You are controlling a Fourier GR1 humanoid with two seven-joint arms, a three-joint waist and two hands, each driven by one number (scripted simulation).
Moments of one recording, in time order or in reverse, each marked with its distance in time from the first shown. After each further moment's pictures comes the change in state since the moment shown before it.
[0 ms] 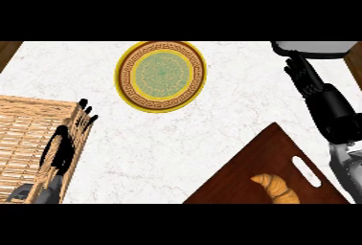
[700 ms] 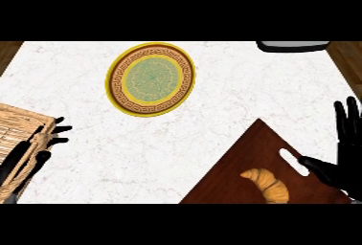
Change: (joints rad) left arm 0.146 0.123 0.154 -0.056 -0.169 -0.149 0.094; right arm 0.407 0.279 -0.235 -0.302 -0.259 -0.210 -0.166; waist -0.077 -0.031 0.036
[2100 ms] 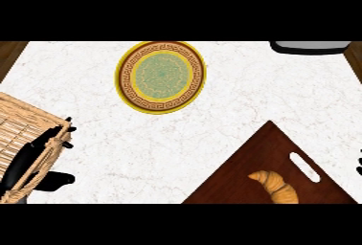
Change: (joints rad) left arm 0.038 -0.198 0.152 -0.112 -0.247 -0.083 0.019; right arm 0.499 -0.438 -0.106 -0.335 0.154 0.389 0.326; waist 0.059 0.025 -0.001
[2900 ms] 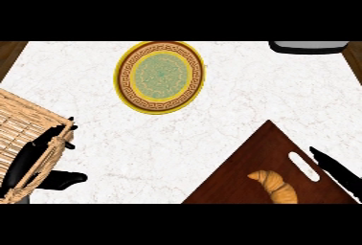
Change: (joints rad) left arm -0.013 -0.084 0.079 -0.010 -0.092 -0.068 -0.009; right arm -0.226 -0.015 0.177 0.212 0.215 0.214 0.095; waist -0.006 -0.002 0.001
